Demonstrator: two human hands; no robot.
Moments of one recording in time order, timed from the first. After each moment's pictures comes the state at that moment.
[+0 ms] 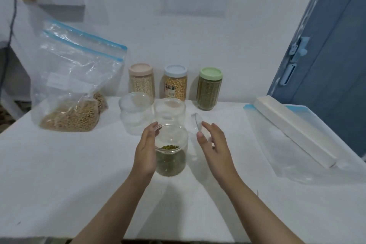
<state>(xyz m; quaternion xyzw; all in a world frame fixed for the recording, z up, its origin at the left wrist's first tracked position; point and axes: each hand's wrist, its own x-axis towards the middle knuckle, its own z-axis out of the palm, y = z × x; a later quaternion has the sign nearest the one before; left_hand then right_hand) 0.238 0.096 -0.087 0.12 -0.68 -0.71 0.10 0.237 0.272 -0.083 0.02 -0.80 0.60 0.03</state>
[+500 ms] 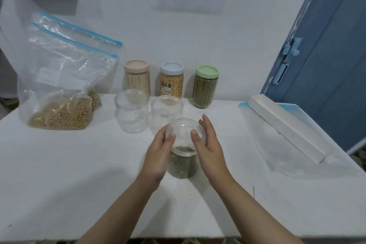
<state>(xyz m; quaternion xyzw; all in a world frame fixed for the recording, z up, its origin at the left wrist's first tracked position) 0.248 0.114 -0.088 0.05 -0.69 -0.72 0.03 0.245 0.252 -0.078 0.03 -0.77 0.64 0.06</state>
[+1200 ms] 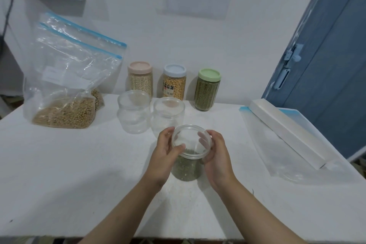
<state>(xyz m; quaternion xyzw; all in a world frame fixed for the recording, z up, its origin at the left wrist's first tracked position) 0.255 0.119 -0.092 0.00 -0.69 -0.73 0.01 0.236 0.259 -0.093 -0.09 -0.53 0.84 0.01</state>
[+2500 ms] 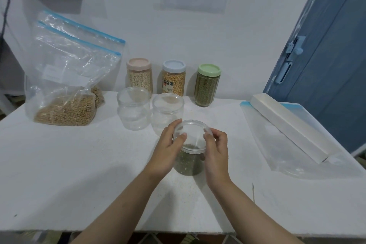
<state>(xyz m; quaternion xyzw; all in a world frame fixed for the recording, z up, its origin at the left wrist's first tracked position) 0.238 0.123 -0.094 -0.02 -0.75 -0.66 0.03 0.238 0.256 -0.108 -0.09 -0.65 0.74 0.12</state>
